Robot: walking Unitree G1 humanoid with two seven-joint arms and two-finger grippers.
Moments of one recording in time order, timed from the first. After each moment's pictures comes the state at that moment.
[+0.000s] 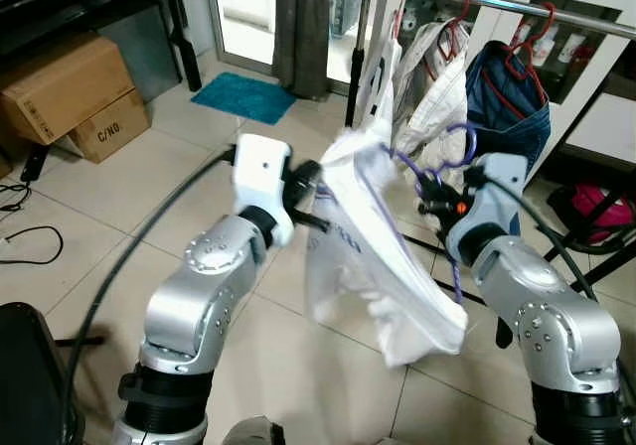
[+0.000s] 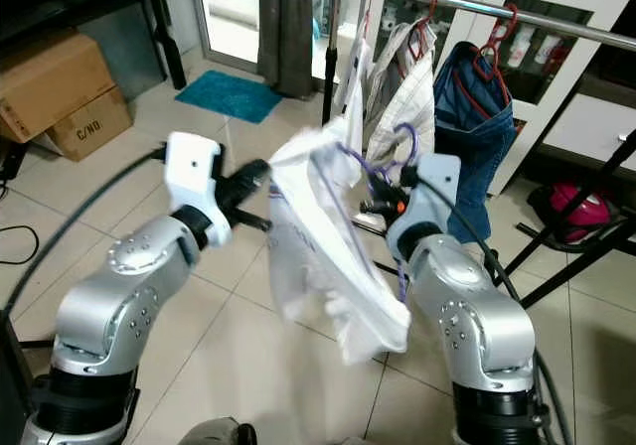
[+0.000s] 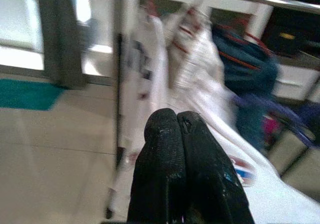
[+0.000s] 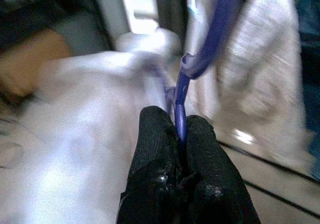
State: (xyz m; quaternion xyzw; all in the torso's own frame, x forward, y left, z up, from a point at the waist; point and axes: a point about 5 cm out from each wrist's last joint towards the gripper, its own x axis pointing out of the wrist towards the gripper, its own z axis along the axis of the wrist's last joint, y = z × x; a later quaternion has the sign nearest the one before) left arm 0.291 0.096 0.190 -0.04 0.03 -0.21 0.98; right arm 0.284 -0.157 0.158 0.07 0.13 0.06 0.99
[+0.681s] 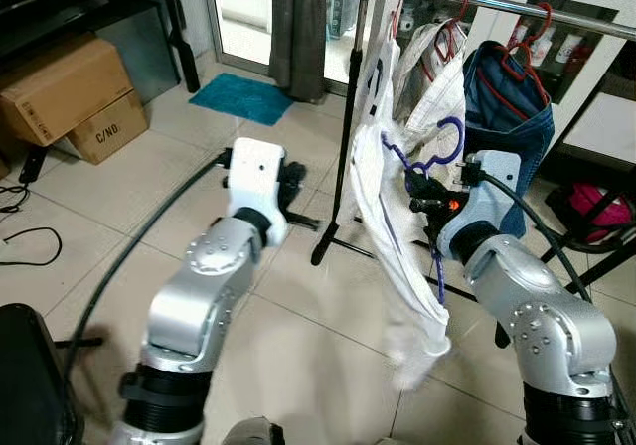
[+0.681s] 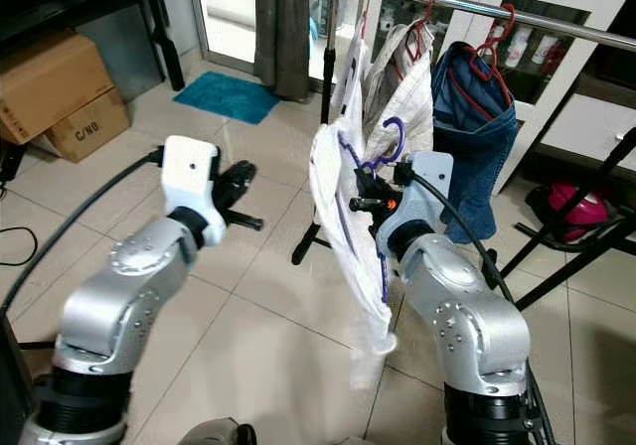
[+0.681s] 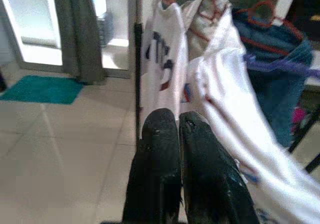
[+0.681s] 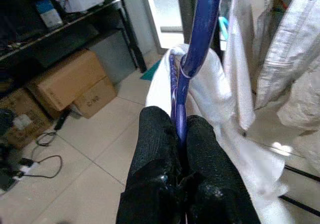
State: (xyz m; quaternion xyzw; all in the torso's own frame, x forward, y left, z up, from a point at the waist) left arm 0.296 0.103 0.177 0.01 0.05 -0.18 0.98; right arm 0.279 -0.138 0.175 0.15 0.09 0.14 0.97
